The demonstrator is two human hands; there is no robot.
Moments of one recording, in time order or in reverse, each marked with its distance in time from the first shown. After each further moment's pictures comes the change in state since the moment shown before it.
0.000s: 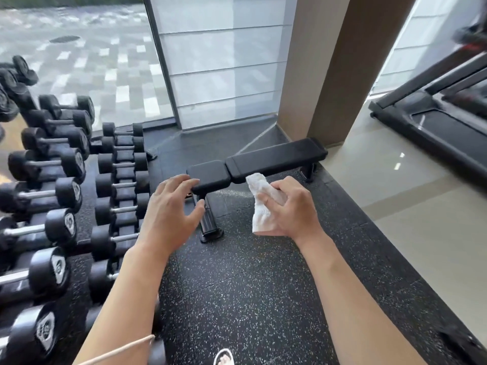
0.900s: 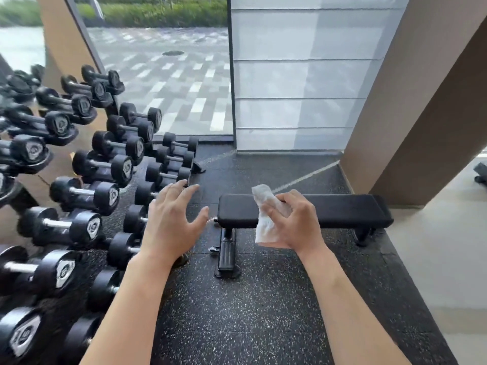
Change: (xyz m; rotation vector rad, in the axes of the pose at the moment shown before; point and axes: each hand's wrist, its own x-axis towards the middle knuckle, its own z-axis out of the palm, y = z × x) left_hand 0.193 0.015 0.062 0.188 0.196 -0.325; right_hand 0.266 0.117 0.058 0.182 -0.208 -0.176
